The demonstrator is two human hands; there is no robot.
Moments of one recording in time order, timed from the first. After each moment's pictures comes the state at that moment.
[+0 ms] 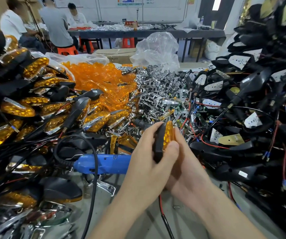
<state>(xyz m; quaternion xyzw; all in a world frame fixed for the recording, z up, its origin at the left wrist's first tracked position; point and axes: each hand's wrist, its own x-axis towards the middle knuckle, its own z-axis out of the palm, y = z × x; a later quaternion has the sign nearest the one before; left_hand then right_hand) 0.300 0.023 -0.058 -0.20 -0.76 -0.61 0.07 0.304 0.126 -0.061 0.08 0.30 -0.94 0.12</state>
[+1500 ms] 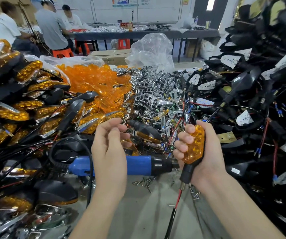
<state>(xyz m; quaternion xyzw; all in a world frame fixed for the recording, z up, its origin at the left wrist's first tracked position) 0.280 0.001 -0.051 0.00 -0.63 -0.75 0.21 0.290 0.168 -0.050 0.09 0.32 -0.94 -0.01</state>
